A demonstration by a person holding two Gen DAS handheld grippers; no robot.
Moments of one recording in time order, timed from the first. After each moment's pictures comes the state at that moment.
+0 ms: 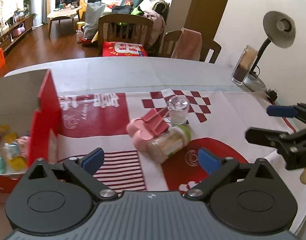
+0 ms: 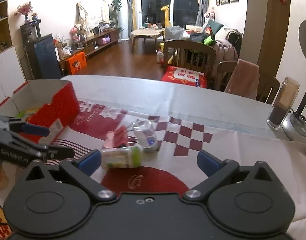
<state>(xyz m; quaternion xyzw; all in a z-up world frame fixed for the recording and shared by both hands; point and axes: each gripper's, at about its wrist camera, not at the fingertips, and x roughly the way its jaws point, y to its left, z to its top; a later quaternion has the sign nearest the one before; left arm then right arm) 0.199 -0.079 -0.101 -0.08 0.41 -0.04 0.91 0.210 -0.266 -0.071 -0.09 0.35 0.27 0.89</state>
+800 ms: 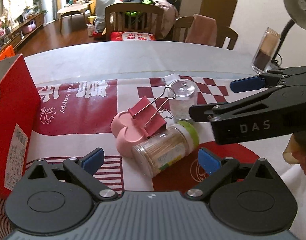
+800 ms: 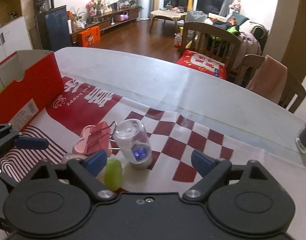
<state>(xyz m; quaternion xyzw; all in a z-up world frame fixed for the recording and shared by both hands) 0.255 -0.122 -0.163 -0.06 0.43 0.02 0.90 0.300 -0.219 -0.129 -0.16 0.38 0.32 0.85</state>
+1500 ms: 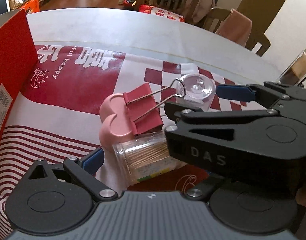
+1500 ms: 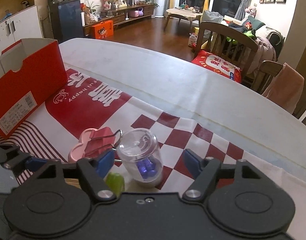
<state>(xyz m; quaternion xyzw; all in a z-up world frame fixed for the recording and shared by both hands) 0.297 -0.131 -0.187 -0.17 0.49 0.09 0.85 0.318 -0.193 -0.150 -0.18 0.38 0.35 0.84</state>
